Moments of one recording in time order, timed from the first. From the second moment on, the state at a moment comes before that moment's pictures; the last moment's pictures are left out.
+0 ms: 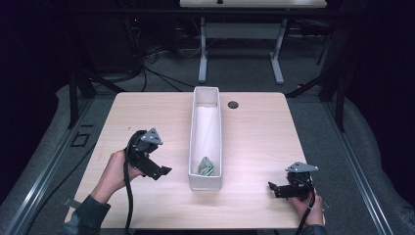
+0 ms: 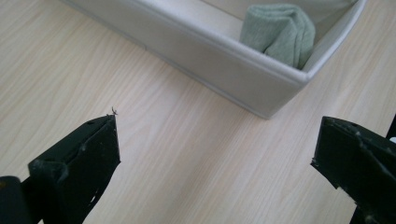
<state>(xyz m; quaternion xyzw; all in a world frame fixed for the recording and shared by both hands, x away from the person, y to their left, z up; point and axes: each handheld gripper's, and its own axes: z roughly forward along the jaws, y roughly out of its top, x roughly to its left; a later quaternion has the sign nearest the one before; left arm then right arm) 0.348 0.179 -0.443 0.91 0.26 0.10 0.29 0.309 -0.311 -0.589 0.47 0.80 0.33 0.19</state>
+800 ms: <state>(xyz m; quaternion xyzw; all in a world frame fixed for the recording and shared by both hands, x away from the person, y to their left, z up) 0.332 0.266 -0.521 0.87 0.37 0.10 0.30 0.309 -0.311 -0.589 0.47 0.79 0.33 0.19</state>
